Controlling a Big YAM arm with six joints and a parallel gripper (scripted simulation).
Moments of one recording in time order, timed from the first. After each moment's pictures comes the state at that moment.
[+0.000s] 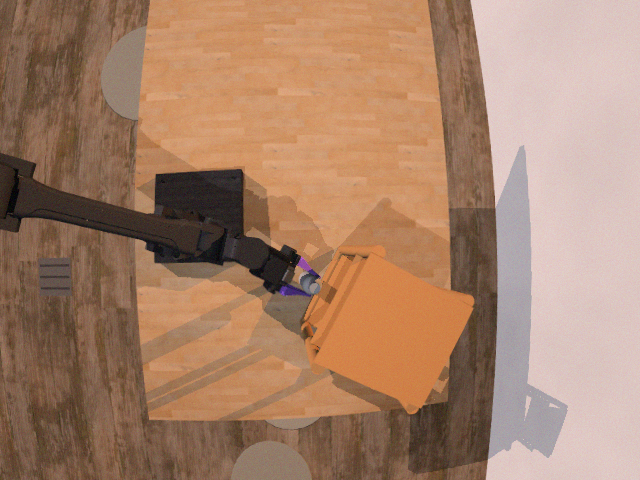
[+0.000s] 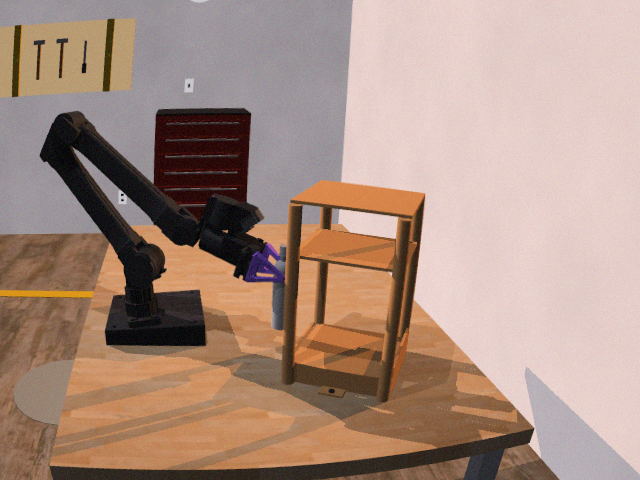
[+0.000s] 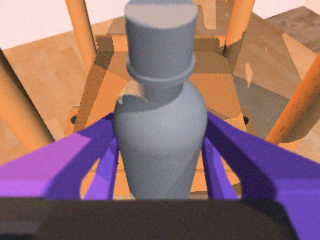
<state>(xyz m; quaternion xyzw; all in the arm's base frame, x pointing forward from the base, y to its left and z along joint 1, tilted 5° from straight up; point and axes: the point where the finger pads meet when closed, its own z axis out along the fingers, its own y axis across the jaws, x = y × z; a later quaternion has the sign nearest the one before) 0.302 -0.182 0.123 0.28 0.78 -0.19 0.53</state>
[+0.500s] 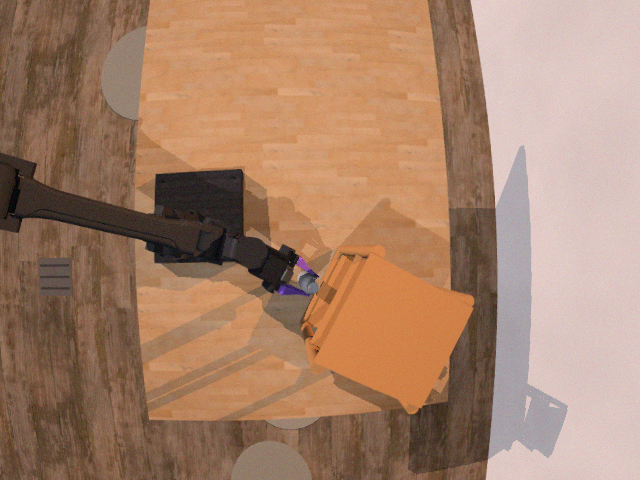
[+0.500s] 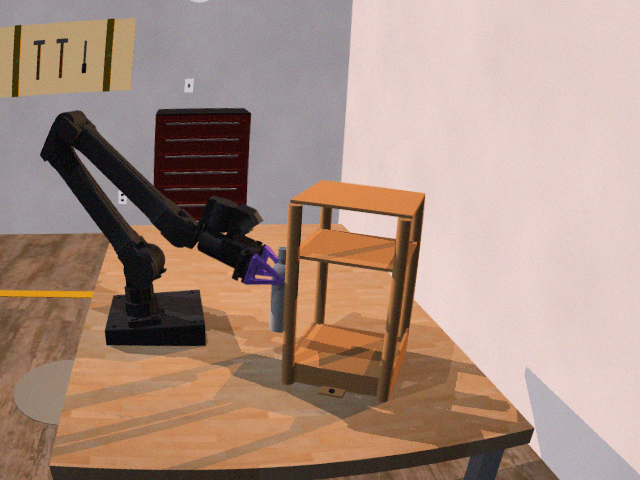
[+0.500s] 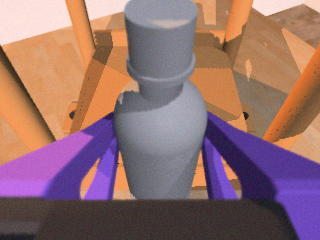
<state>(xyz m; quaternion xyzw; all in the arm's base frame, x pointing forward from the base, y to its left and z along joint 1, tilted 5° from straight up) 0.299 -0.181 0.117 0.28 0.78 -0.19 0.53</state>
